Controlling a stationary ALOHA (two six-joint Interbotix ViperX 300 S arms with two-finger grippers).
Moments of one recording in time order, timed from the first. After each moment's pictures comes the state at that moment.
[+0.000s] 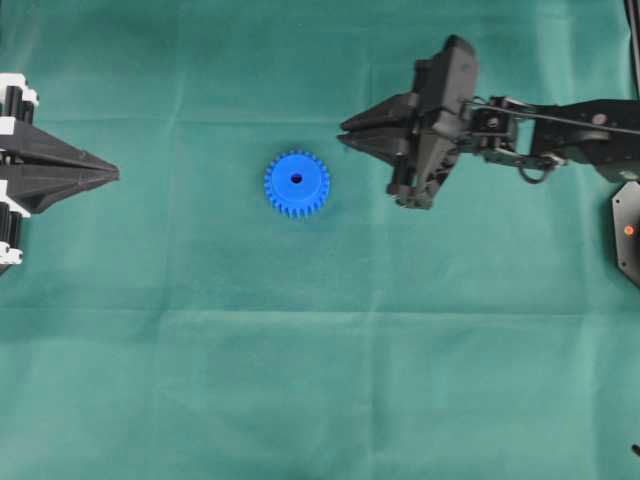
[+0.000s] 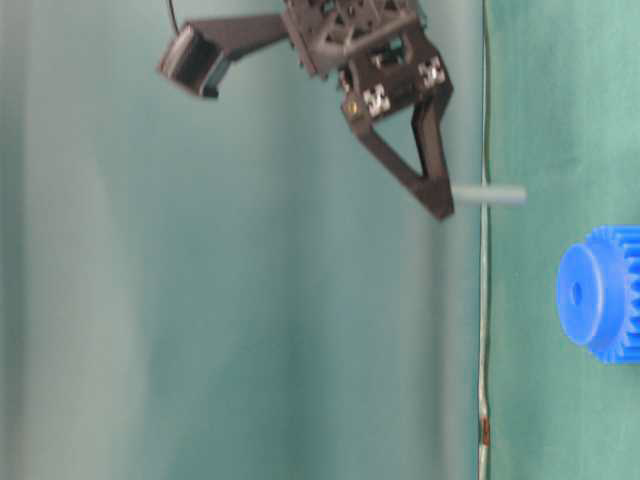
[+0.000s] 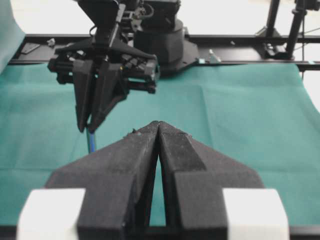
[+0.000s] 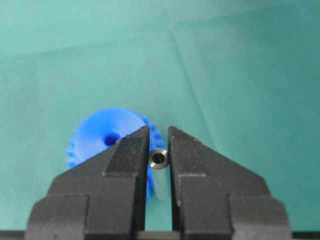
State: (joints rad) left arm 0.00 -0.96 1.18 0.01 -0.19 0.00; right arm -0.18 -0.01 0.83 0.05 -0.43 0.00
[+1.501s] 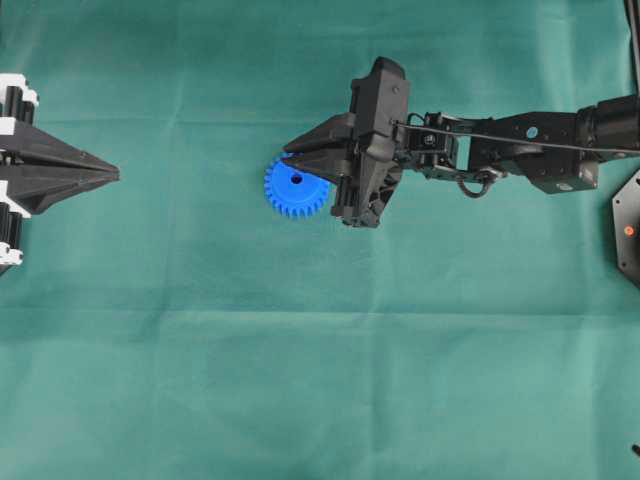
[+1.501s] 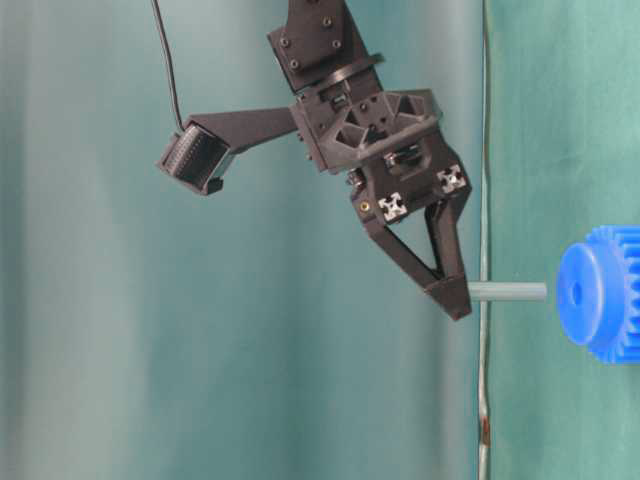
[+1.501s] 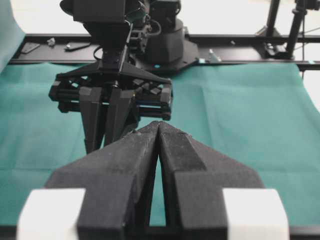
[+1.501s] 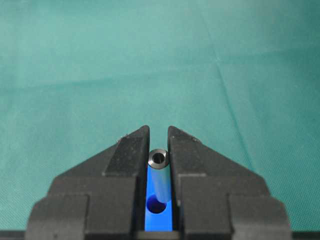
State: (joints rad) left arm 0.00 -0.96 1.18 0.01 -0.19 0.00; right arm -0.12 0.13 0.66 0.06 -0.42 0.00
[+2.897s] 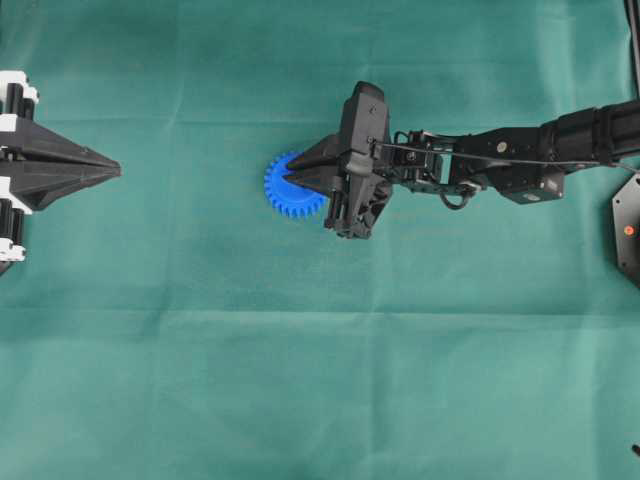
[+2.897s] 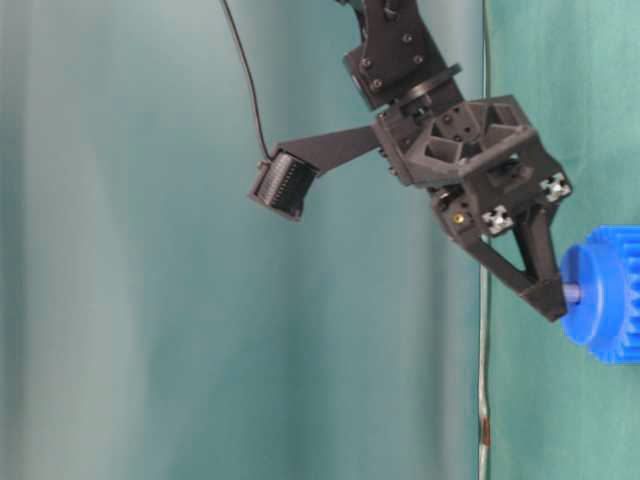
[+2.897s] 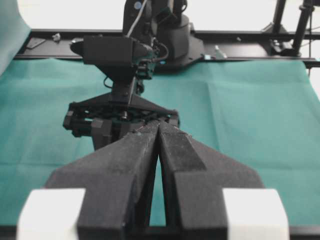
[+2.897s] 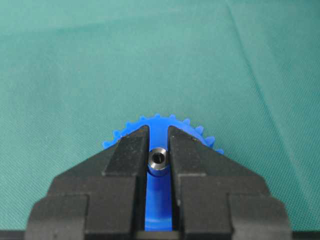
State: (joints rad) left arm 0.02 -0.96 1.18 0.01 -0.19 0.00; right arm -0.11 0.27 0.65 0.08 -0.45 0.00
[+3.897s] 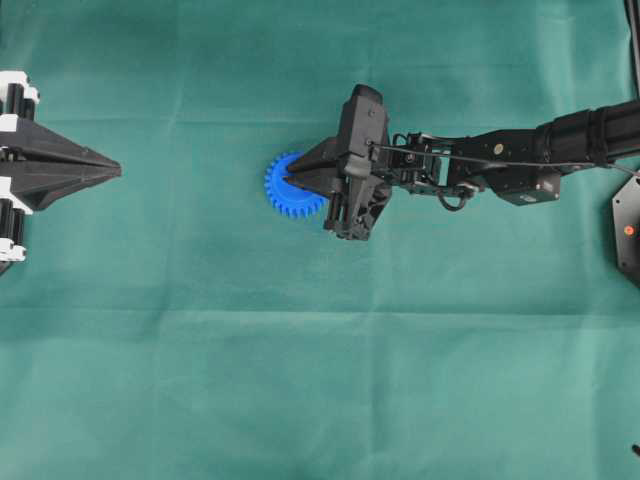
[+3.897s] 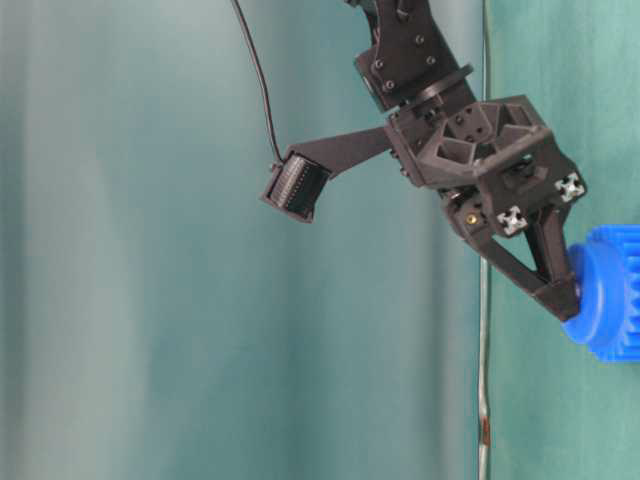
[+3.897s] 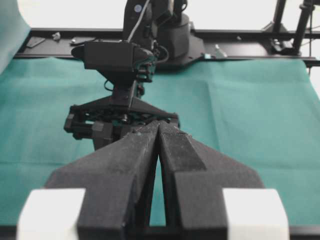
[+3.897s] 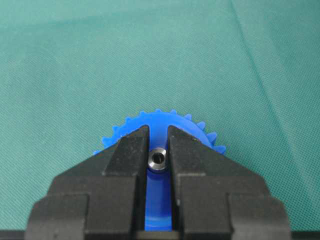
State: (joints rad) left arm 0.02 -0.96 1.18 0.01 -0.18 0.00; right arm -0.11 0.28 0.65 0.08 -0.46 0.00
